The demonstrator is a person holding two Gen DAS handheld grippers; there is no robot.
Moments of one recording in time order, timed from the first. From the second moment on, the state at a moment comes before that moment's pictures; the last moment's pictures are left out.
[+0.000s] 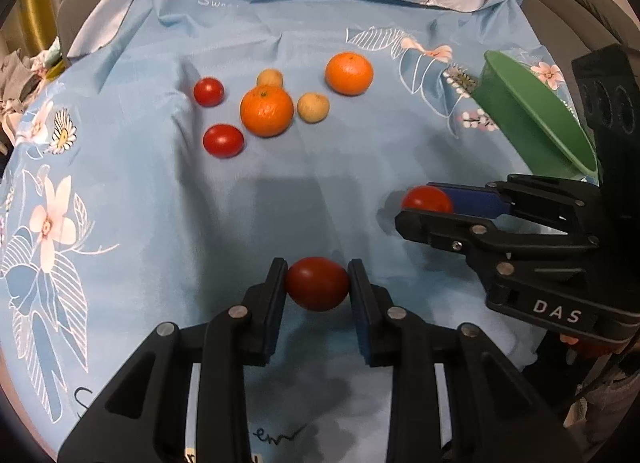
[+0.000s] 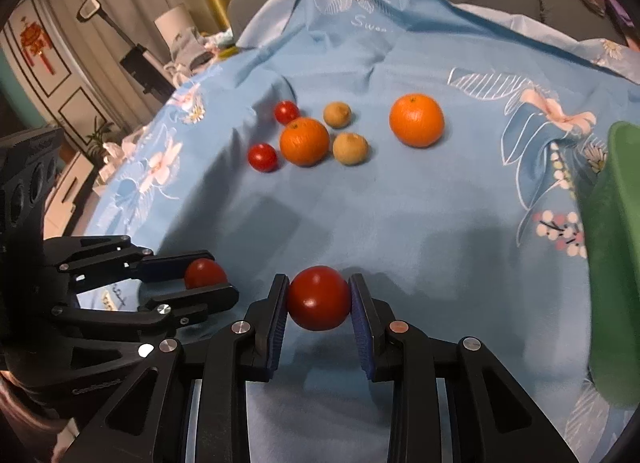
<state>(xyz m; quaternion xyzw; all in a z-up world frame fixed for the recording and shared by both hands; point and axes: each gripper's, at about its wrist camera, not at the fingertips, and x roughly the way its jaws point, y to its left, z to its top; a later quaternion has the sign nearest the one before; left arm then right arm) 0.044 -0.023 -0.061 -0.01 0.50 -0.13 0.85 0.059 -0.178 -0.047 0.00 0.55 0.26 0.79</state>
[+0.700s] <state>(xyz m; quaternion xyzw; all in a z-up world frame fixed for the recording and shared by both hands) 0.034 -0.078 0.006 0.04 0.44 -0.15 0.89 0.039 -0.237 0.024 0.05 0.47 0.23 0.85</state>
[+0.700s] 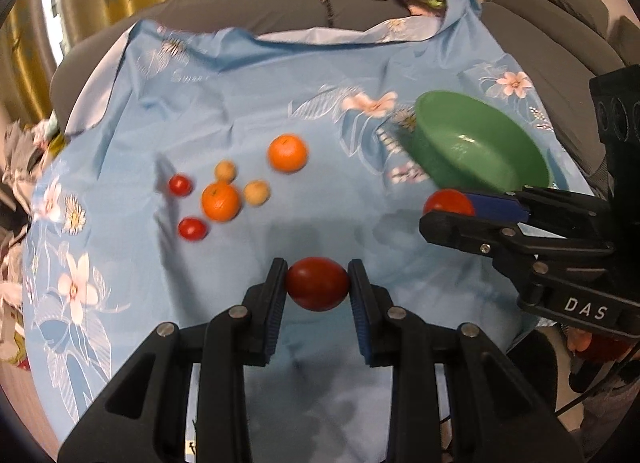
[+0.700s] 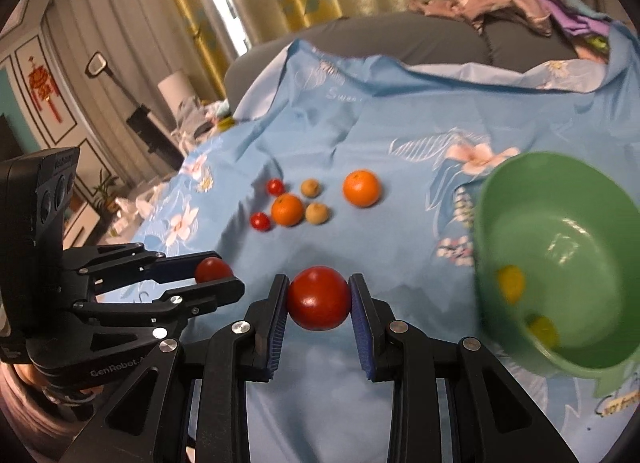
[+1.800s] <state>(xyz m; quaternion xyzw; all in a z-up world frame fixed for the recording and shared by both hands) 0.105 -0.232 0.012 0.13 0.41 -0.26 0.86 0.051 -0.371 0.024 0.10 0.45 0.08 0.89</state>
